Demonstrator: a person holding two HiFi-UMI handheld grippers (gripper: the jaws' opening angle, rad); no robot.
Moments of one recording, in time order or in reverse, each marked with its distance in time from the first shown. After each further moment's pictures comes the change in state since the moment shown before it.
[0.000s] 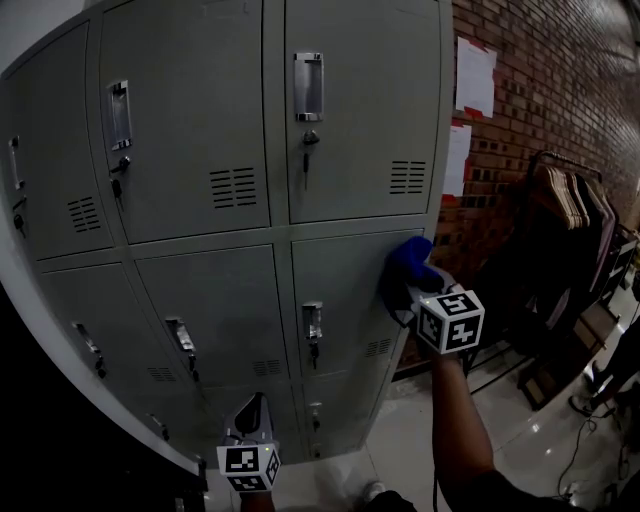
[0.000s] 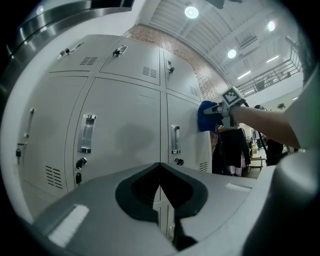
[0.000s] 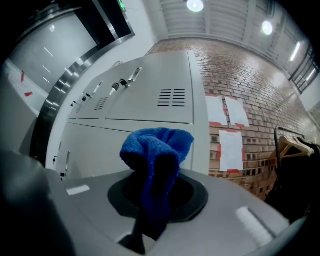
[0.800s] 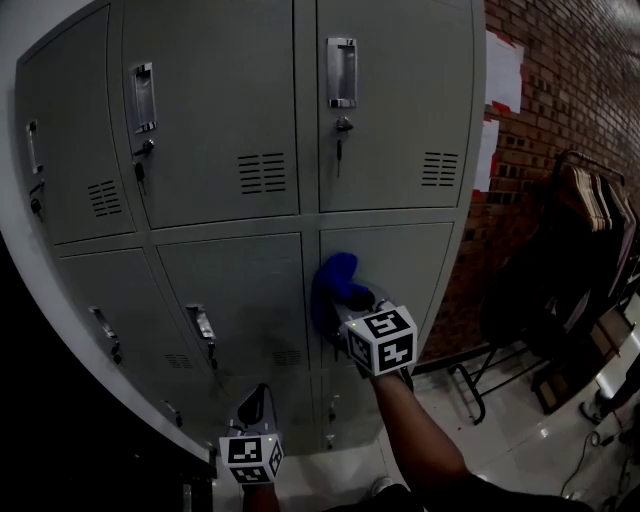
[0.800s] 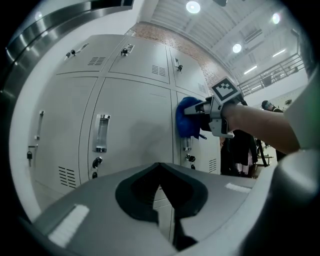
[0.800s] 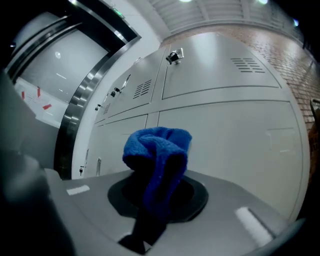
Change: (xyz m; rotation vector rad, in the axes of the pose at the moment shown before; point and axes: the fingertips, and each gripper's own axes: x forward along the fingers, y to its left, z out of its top) left arm -0.010 0.032 -0.003 -0.004 0.032 0.080; right arm 0.055 0.188 -0.021 0.065 0.008 0.291
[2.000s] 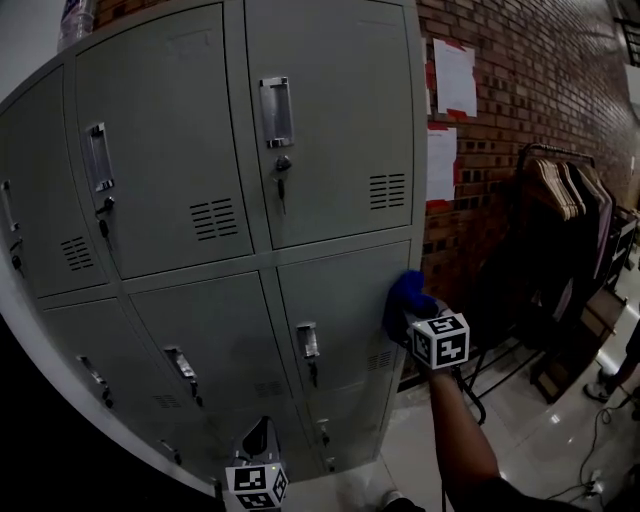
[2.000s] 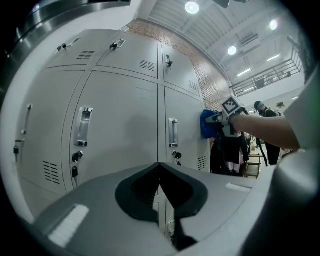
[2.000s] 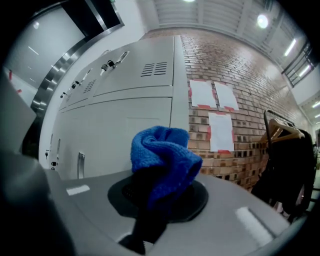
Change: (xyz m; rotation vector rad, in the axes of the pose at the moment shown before) left arm 0.012 -0.036 -0.013 0.011 0.018 -0.085; right arm -0.108 -0.197 -0.042 0.023 0.095 -0.365
